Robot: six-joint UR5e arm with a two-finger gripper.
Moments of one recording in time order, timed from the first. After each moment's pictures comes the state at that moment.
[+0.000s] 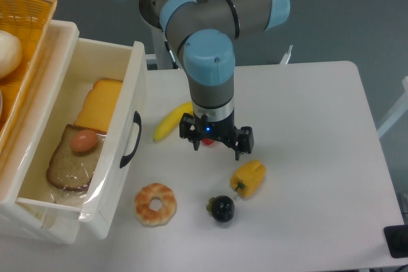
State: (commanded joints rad) arm 2.36 -1.89 -1.58 -1.13 1.60 0.56
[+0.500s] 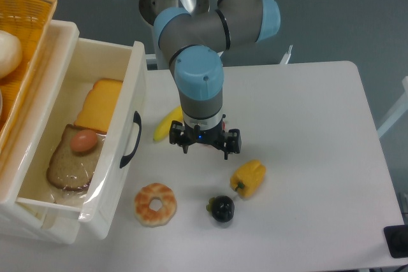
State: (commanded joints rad) arm 2.34 -1.94 -1.62 -1.14 1.57 0.49
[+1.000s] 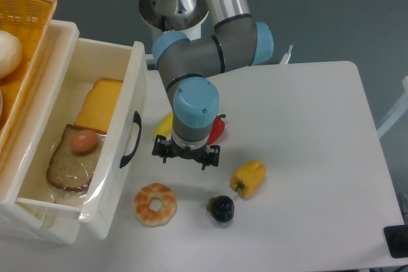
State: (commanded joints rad) arm 2.37 -1.99 -1.63 -1.19 1.38 0.48
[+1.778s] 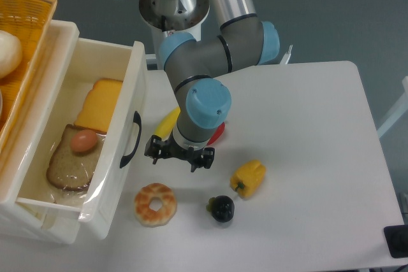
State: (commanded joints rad) arm 2.36 -1.98 -1.63 -1.19 1.31 0.48
